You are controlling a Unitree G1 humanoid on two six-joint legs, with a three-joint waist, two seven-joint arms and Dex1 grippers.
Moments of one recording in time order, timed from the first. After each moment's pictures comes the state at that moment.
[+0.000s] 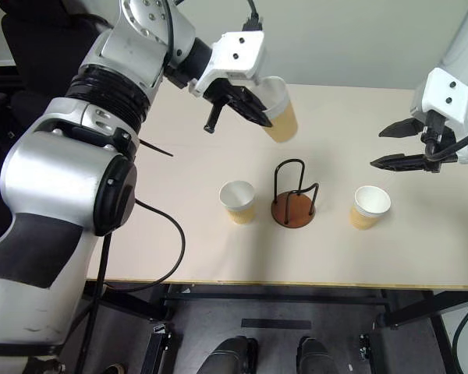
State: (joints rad) left arm -1.84 0.33 -0.21 1.34 0.28 -0.26 -1.57; right arm -0.93 -1.17 0.05 0.08 0.24 0.52 1.40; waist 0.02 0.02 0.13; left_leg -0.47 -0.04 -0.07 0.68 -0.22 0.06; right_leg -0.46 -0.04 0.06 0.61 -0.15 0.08
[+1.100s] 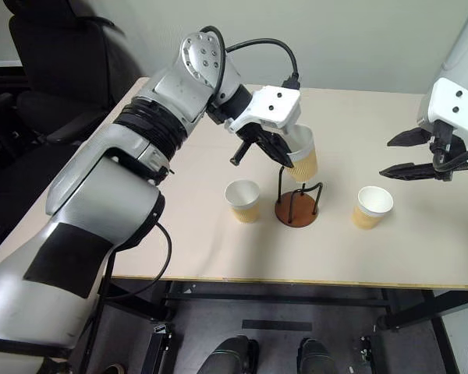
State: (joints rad) left arm -1.74 0.29 -0.71 1.22 -0.13 -0.25 -1.58; right arm -0.87 -1.23 0.04 0.02 0.25 0.55 1.42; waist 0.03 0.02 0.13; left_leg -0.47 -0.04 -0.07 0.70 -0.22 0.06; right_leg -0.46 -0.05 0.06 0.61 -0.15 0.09
